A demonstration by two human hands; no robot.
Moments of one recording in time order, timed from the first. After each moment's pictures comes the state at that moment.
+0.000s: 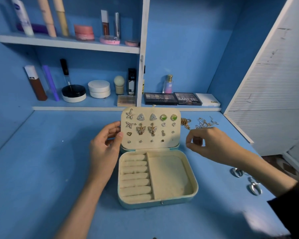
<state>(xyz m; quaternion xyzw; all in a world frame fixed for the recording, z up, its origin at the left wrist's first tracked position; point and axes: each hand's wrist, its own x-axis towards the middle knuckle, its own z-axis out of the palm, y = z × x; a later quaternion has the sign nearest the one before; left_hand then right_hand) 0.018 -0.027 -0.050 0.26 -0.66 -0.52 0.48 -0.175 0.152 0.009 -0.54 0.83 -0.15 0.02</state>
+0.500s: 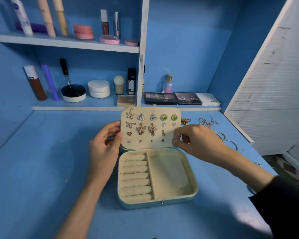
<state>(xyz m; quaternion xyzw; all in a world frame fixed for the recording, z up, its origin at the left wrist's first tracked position) 0.019 -0.027 -0.049 0.25 -0.66 -0.52 0.48 -0.159 0.125 0.003 -0.55 0.83 -0.14 -0.02</state>
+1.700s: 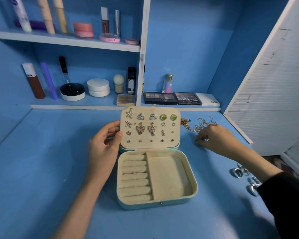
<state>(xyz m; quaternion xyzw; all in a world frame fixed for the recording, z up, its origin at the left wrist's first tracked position) 0.018 -0.028 -0.050 0.25 -0.66 -0.53 0.47 -0.221 0.147 -0.012 -0.44 0.89 -0.04 0.02</state>
